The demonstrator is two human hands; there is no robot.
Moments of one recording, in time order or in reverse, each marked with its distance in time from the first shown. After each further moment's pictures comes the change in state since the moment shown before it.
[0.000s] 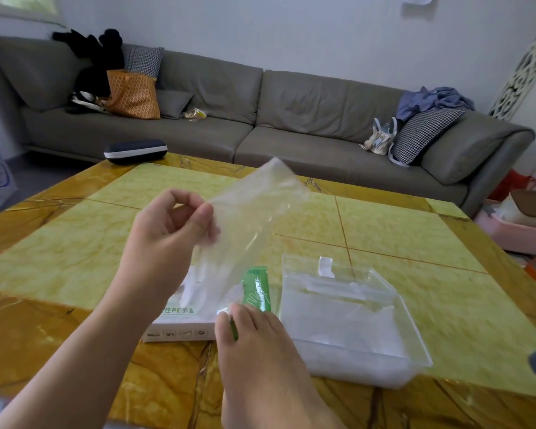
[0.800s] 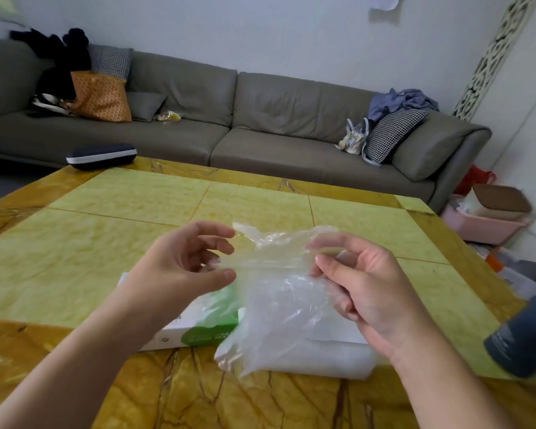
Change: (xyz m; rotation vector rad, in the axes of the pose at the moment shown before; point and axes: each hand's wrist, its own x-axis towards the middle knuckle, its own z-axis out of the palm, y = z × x) left_hand -0.021 0.007 0.033 0.054 -0.392 -0.222; right_hand -0.049 0.141 -0.079 1.507 0.495 0.393
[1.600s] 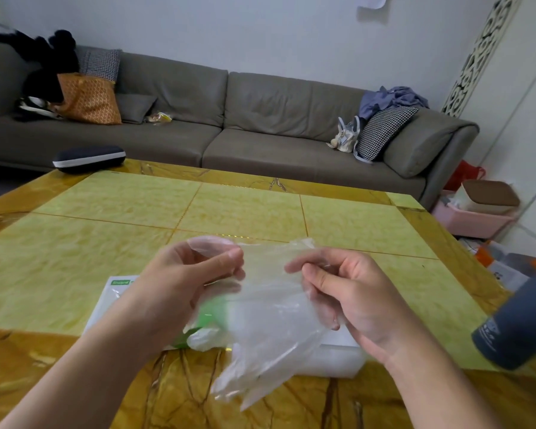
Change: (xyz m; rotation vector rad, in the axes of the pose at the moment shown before) left_hand 0.008 0.002 0.033 -0.487 -0.002 -0.161; right_hand -0.002 0.007 -0.011 -0.042 -0.210 -0.018
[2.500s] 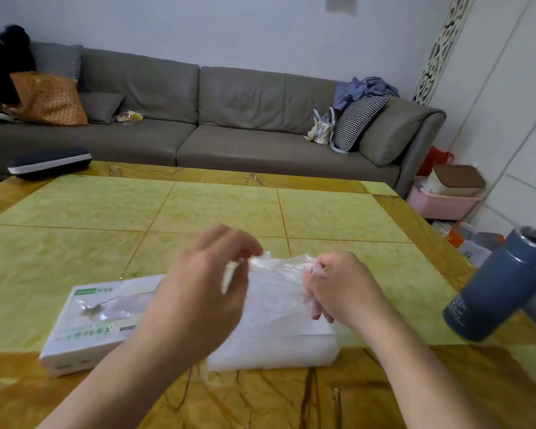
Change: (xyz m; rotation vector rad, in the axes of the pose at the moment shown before) left_hand -0.003 -0.020 0.045 1.186 0.024 0.735; right_hand 0.006 0.018 -0.026 -0.697 0.359 0.313
